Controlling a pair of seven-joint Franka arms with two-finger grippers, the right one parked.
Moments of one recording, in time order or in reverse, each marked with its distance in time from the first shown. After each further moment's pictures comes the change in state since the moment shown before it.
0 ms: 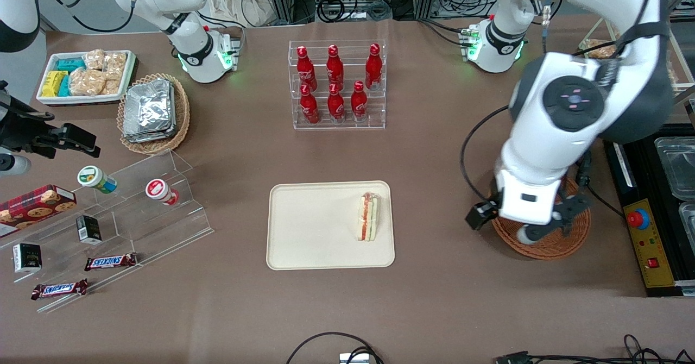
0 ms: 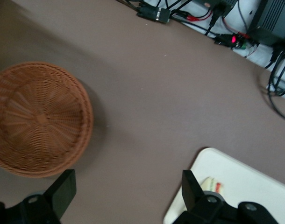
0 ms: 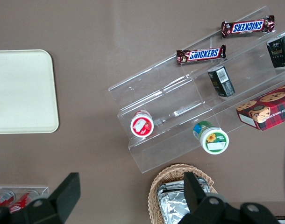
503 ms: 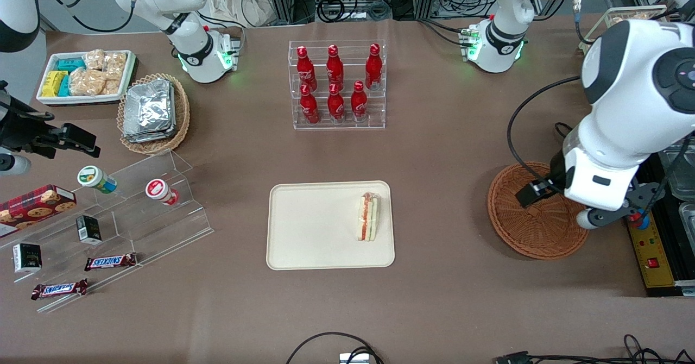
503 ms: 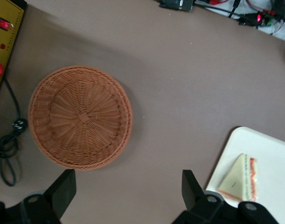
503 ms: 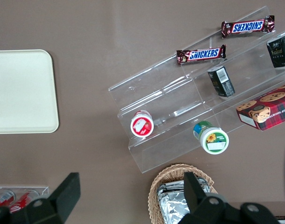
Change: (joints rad) arm 0.108 -0.086 0.001 -0.017 -0.054 -0.129 0.227
